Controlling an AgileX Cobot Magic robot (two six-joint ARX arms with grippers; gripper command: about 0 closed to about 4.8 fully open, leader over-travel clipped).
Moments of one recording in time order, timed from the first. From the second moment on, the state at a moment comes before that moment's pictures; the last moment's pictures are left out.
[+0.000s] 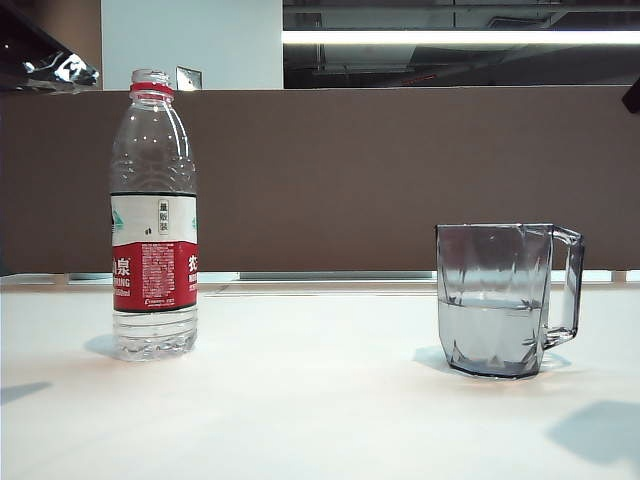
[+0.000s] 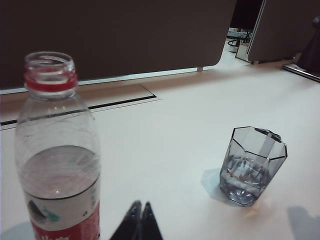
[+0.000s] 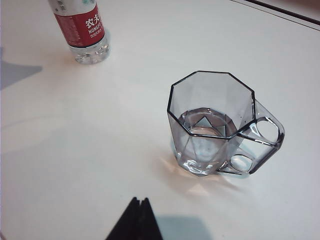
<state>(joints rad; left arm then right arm) -0.67 0.40 0.19 0.17 0.00 -0.10 0.72 0.35 0.49 -0.62 0.05 0.03</state>
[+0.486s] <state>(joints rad) -0.33 0.10 0.15 0.00 0.03 -0.07 0.72 0.35 0.49 -0.62 0.05 0.03</state>
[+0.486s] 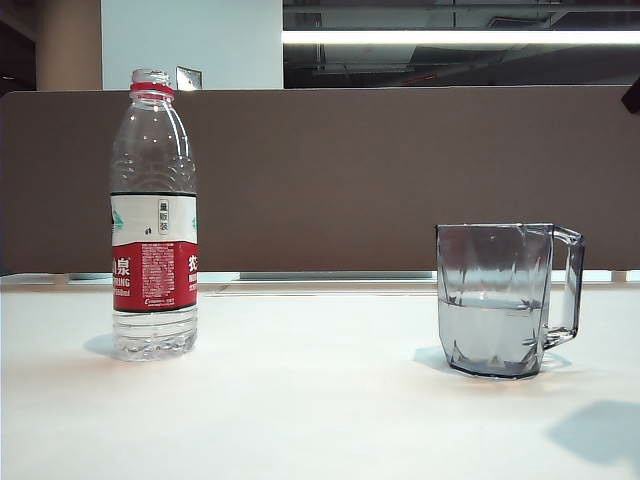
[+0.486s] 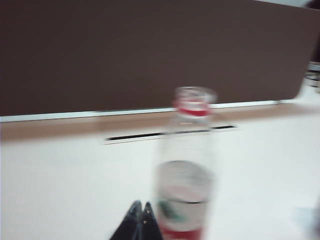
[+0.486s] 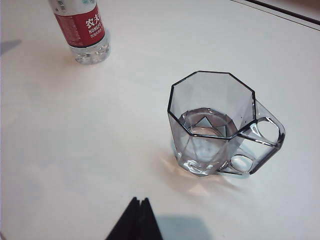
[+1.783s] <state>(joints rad) 0.02 0.00 0.01 0.01 0.12 -0.01 0.72 0.35 0.49 -0.62 0.05 0.03</state>
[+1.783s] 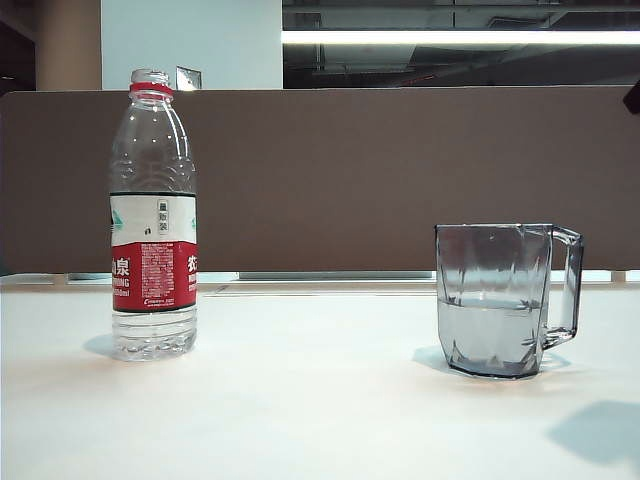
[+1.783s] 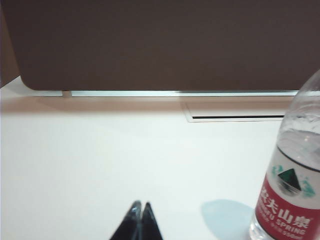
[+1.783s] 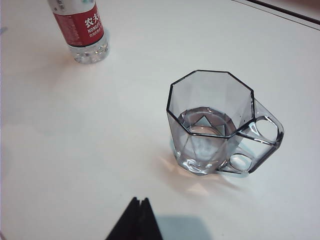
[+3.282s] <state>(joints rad) 0.02 0.00 0.01 0.01 0.07 -0.01 0.63 0.23 0.23 -0.04 0.37 0.00</state>
